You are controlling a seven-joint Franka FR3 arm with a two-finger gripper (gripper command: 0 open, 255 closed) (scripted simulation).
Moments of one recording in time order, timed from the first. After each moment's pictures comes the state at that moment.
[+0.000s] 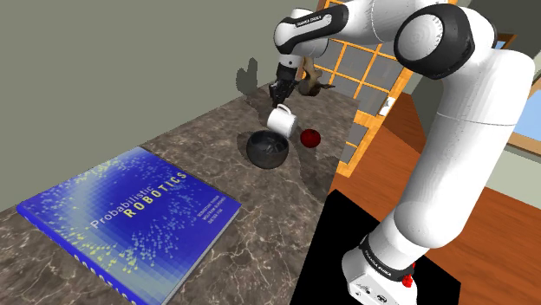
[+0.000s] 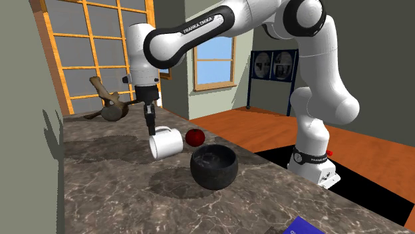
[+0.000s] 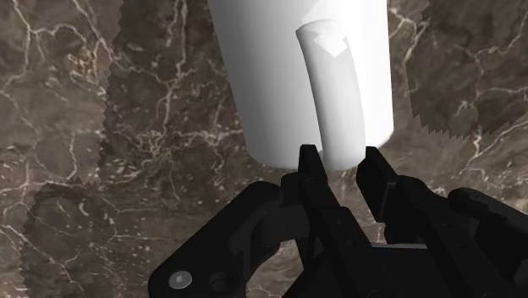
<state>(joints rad) -0.11 0.29 -0.17 -1.74 0.08 2.00 -0.29</state>
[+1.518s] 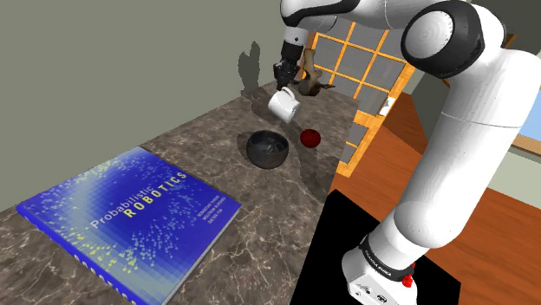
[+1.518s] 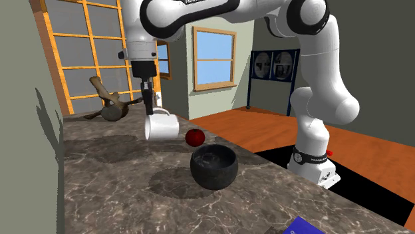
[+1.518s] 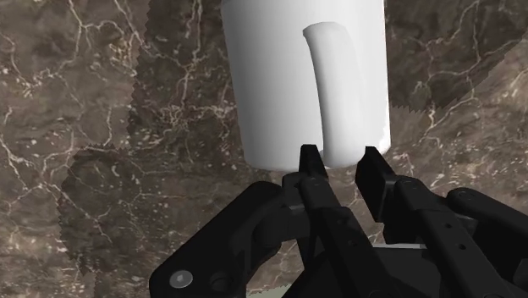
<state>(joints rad) -0.11 0.26 -0.17 -1.59 0.07 1.82 -0.27</state>
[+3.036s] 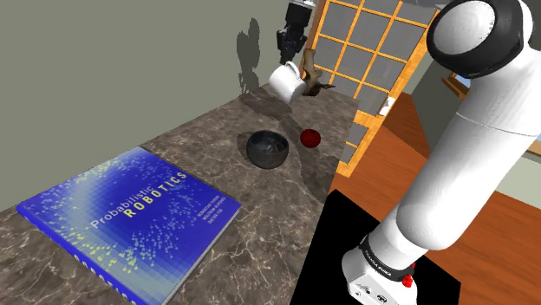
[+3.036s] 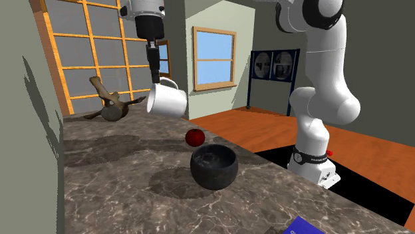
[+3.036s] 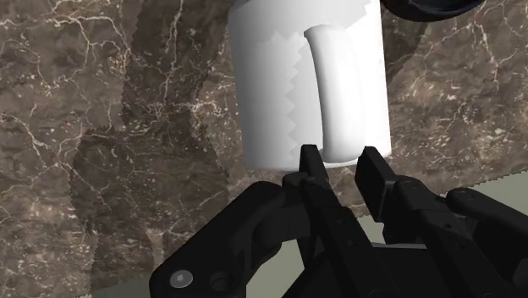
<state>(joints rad) -0.06 0.14 -0.14 -1.45 0.05 1.57 -0.18</state>
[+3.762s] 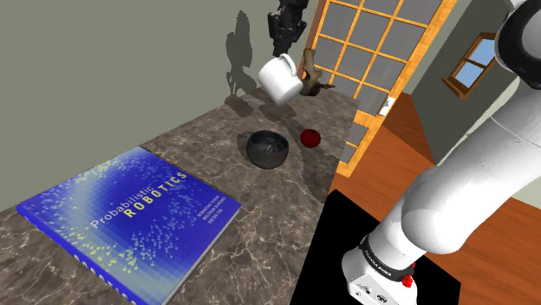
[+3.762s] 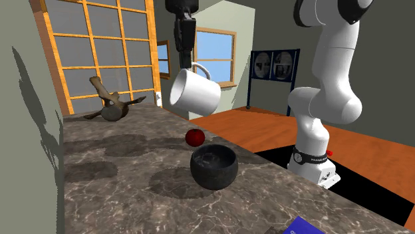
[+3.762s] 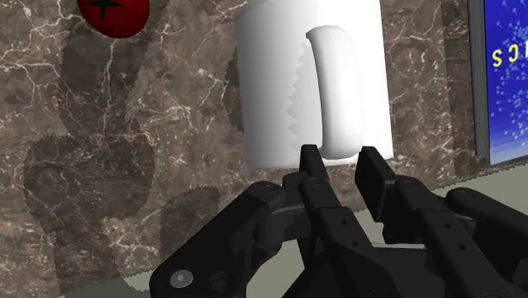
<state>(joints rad) 0.05 -0.09 -0.04 -1.61 0.03 1.51 0.04</state>
